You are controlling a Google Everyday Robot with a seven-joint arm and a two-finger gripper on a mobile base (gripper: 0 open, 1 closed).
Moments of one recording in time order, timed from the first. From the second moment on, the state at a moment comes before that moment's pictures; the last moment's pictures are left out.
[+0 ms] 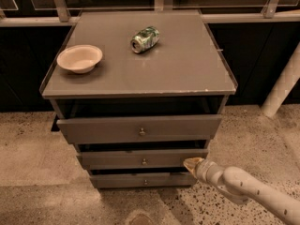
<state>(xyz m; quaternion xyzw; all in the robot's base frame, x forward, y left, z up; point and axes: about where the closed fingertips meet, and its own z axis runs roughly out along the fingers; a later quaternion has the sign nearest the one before) 0.592 -0.206 0.375 -0.40 0.79 0.07 0.46</state>
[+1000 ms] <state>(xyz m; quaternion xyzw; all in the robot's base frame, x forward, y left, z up) 0.570 -0.198 0.375 -0.40 0.79 0.08 0.46</state>
